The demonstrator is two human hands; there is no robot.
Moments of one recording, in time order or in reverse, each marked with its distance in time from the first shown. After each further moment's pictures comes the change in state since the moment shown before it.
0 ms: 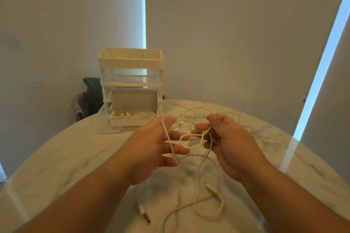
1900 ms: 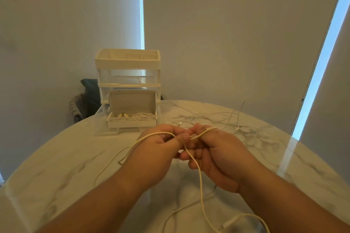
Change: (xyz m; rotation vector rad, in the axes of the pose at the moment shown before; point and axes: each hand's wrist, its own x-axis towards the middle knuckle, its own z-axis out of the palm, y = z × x) left_hand -0.001 -0.017 0.014 0.305 0.129 0.319; right_hand -0.015 0.000 0.012 0.118 -0.332 0.203
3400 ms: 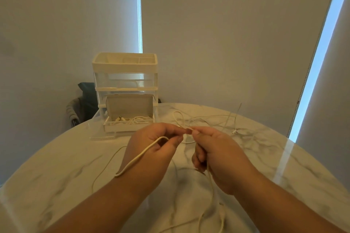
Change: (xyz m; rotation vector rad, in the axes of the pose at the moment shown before) left_hand -0.003 0.002 -0.002 0.301 0.167 0.338; right_hand -0.001 0.003 -0.005 -0.317 0.241 -0.155
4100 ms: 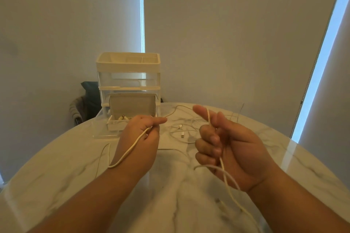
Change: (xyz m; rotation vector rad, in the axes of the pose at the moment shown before) left_hand 0.022 -0.037 -0.013 0.232 0.091 -0.061; right_hand 0.001 -0.011 -0.021 0.719 -0.613 0.017
